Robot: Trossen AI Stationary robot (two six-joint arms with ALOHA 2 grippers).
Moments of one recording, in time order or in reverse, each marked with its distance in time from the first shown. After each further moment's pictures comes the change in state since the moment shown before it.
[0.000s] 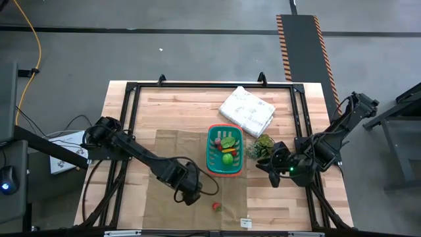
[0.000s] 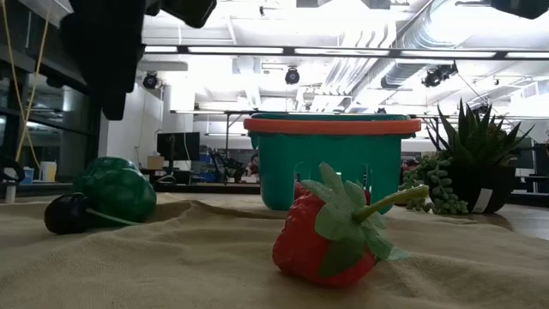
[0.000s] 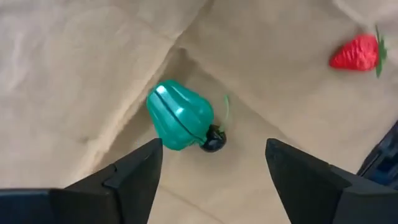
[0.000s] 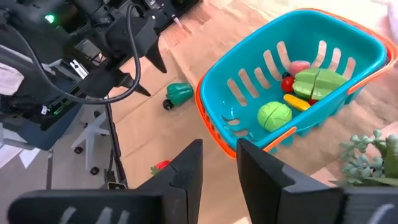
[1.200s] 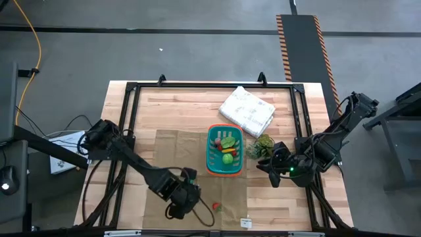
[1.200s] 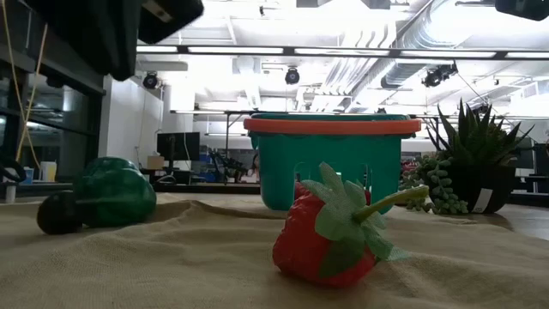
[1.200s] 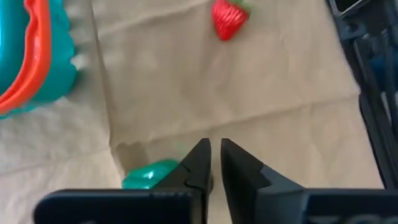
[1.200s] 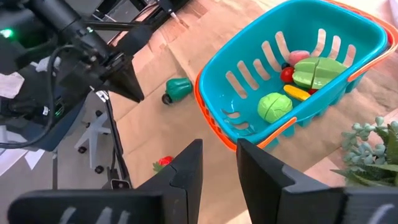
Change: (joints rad) left arm -0.116 0.000 -0.037 0.220 -0.121 0.809; right arm 0.010 0.001 0.000 -0.017 -0.017 0.052
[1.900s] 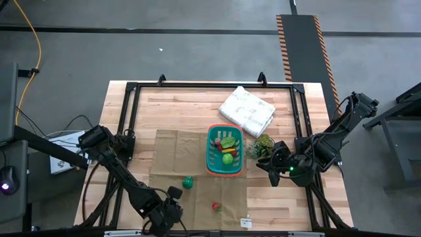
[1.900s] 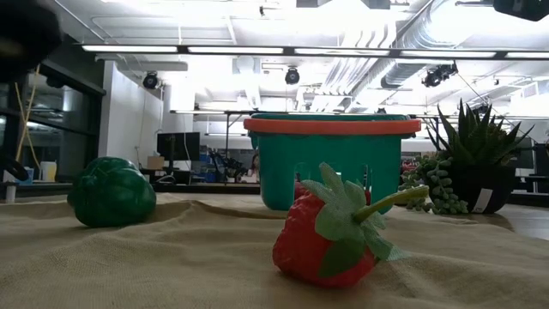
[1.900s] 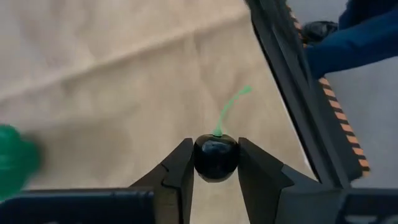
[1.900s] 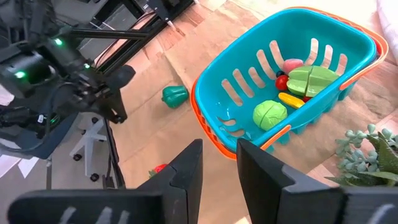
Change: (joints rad) left arm -0.231 0.008 -0.214 0.257 0.028 -0.136; right arm 0.000 0.000 0.000 -0.005 0.035 0.000
